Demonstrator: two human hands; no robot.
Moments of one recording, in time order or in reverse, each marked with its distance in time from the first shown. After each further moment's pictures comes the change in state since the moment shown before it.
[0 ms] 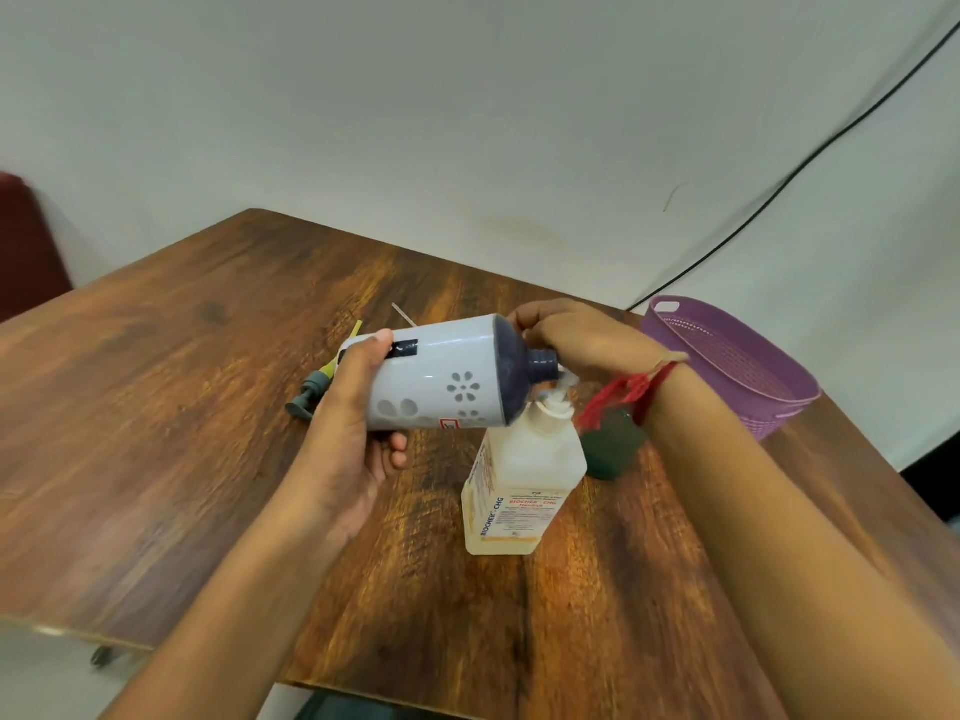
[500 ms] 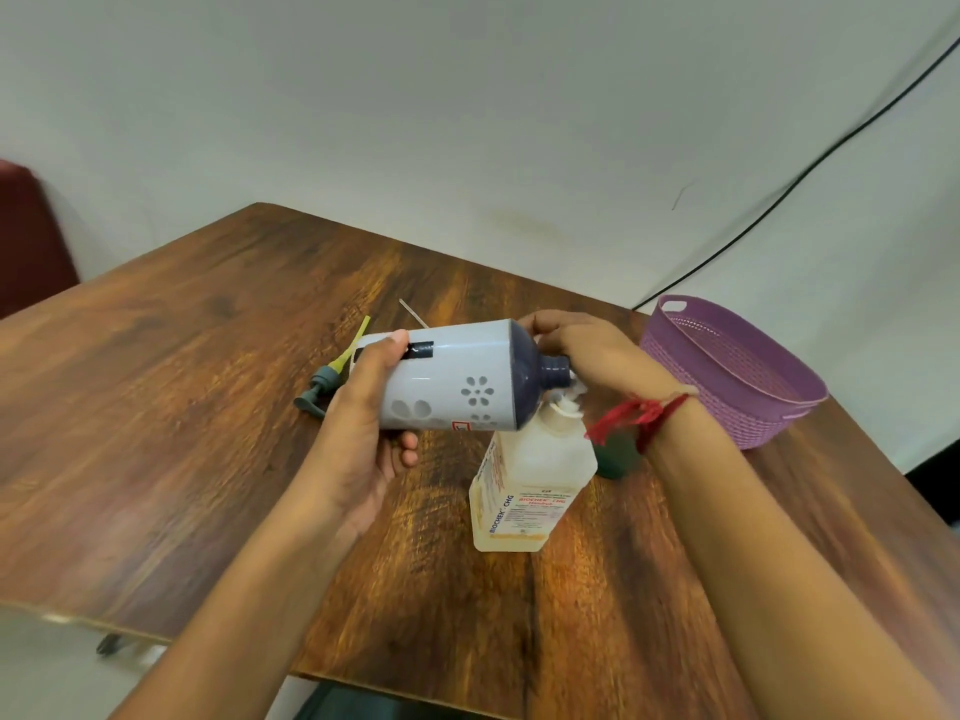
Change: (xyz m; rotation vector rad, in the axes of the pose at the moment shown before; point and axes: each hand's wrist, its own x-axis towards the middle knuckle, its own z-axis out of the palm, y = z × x) left_hand 0.002 -0.002 -0.003 0.032 -0.015 -0.019; right_hand -0.005 0.006 0.008 0.184 0.036 0.007
